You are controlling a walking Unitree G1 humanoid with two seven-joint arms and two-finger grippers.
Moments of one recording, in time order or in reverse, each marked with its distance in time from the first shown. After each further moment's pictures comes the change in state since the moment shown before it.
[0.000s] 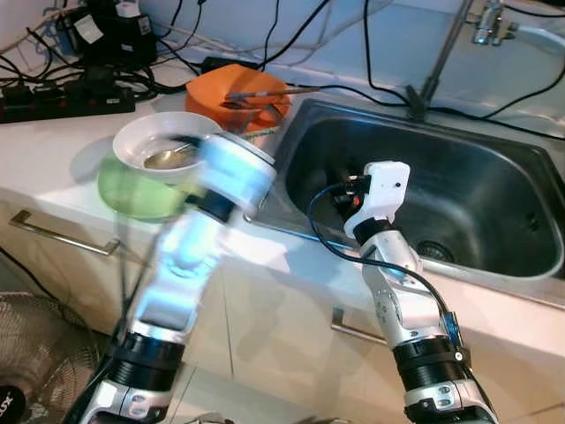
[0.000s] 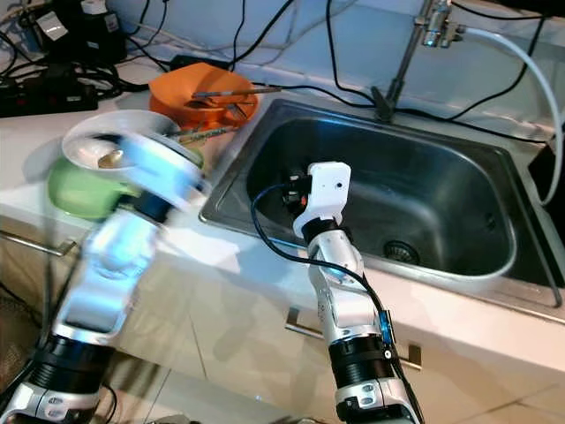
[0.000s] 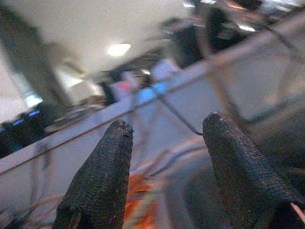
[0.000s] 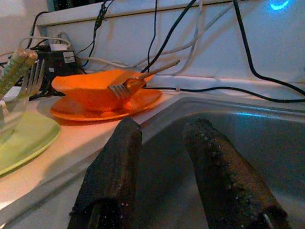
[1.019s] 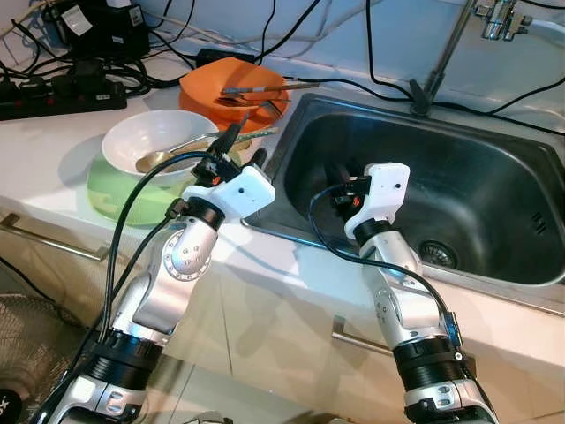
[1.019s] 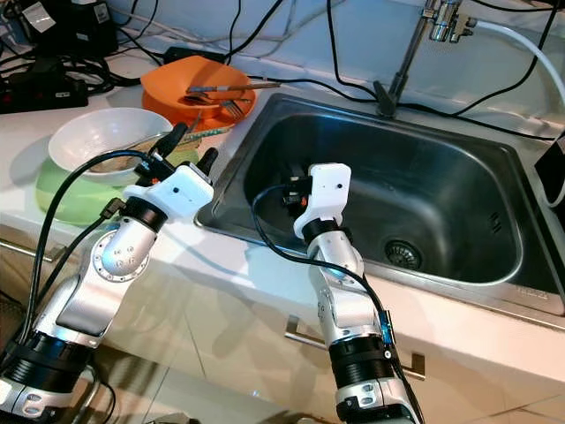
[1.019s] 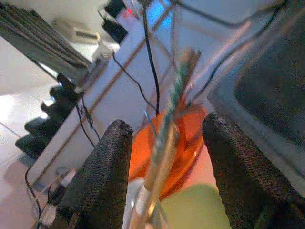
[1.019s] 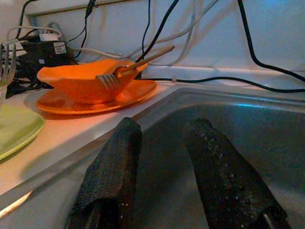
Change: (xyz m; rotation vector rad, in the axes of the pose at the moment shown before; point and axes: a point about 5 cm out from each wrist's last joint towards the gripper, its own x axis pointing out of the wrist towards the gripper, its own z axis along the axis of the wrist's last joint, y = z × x) left arm -0.016 0.020 -0.039 0.428 0.292 0.051; right arm 0.000 -0.001 -0.001 0.000 0.001 -0.003
